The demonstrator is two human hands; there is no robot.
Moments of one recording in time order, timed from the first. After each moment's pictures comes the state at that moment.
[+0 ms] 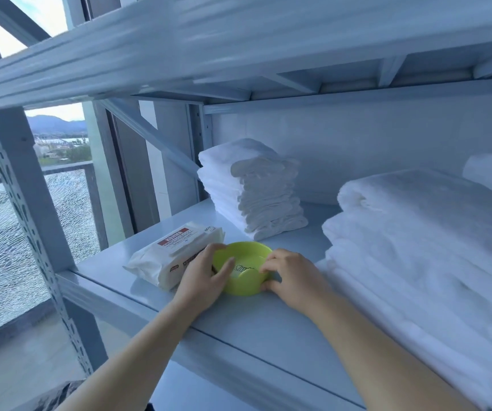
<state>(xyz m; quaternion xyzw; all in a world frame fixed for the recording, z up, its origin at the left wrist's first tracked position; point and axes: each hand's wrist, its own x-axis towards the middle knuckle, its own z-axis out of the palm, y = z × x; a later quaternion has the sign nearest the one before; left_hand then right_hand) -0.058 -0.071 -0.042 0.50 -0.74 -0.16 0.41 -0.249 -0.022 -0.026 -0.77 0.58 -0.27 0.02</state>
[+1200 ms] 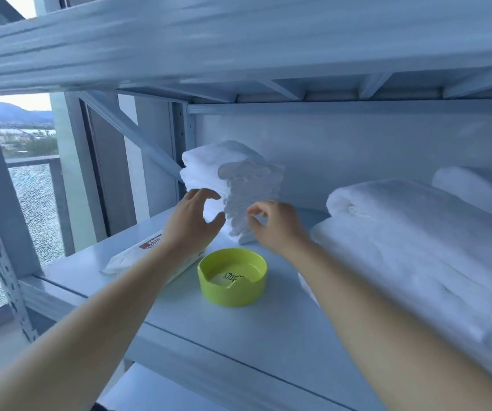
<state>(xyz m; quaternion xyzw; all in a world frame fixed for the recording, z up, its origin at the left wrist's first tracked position) -0.070 -0.107 0.040 0.46 -0.77 -0.02 0.45 -0.246 -0.066 0.043 -0.69 0.60 -0.40 -0.02</state>
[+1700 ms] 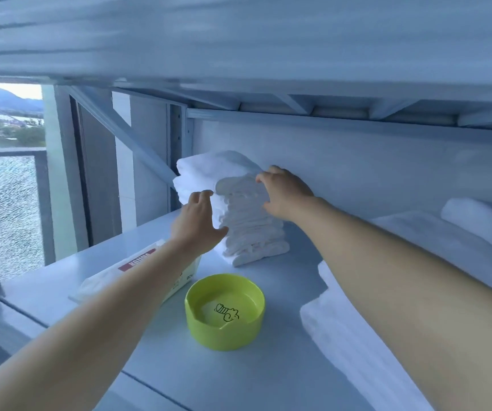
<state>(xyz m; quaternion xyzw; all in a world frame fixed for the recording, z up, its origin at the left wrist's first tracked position) -0.098 -0.183 0.047 0.53 -0.77 -0.01 0.36 -0.273 -0.144 0.129 -0.73 0.64 -0.15 -0.18</state>
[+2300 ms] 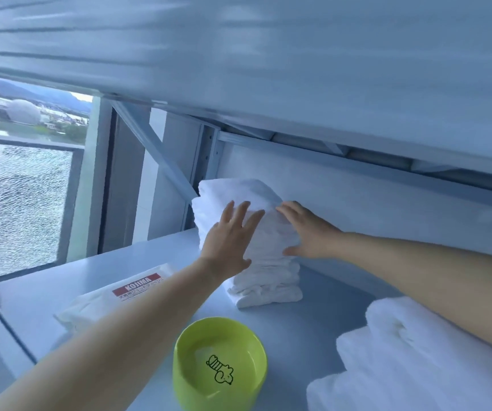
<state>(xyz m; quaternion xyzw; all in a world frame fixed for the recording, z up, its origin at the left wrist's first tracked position) -0.130 -0.220 0.056 0.48 -0.80 0.16 0.30 -0.325 -0.210 0.131 -0.84 0.52 -0.07 -0.15</state>
